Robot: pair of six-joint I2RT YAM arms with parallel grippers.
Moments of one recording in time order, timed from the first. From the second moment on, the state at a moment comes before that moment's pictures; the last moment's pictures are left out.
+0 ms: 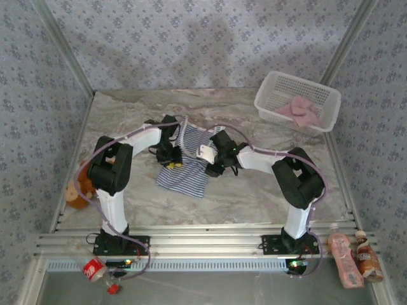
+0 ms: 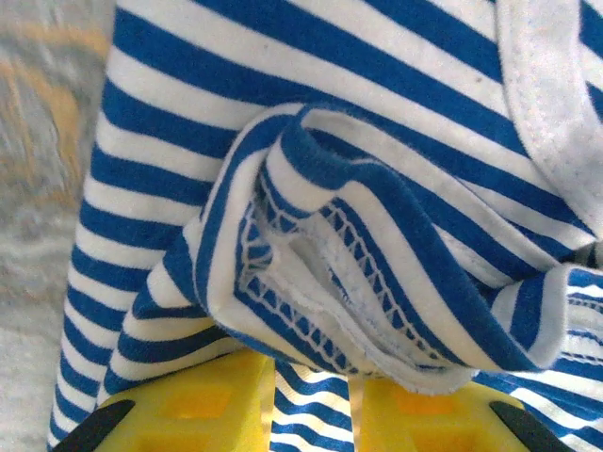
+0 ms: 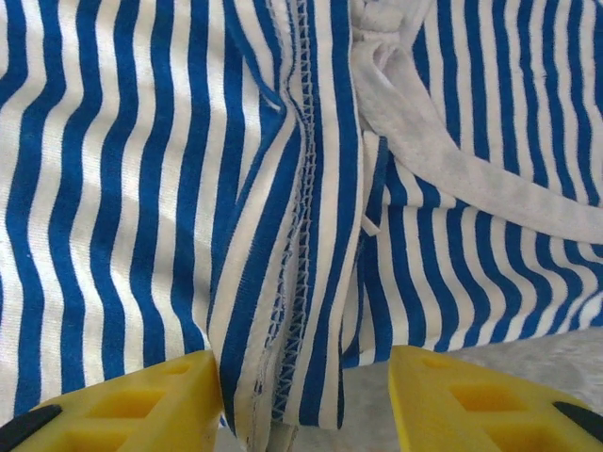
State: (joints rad) left arm -0.43 1.97 1.38 -0.90 0.22 -0.52; right arm 0.66 1.83 1.09 -0.28 -0.17 -0.55
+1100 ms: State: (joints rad) left arm -0.33 1.83 1.40 -0.98 0.19 -0.44; right arm 0.62 1.72 1.03 -0.25 -0.23 -0.34
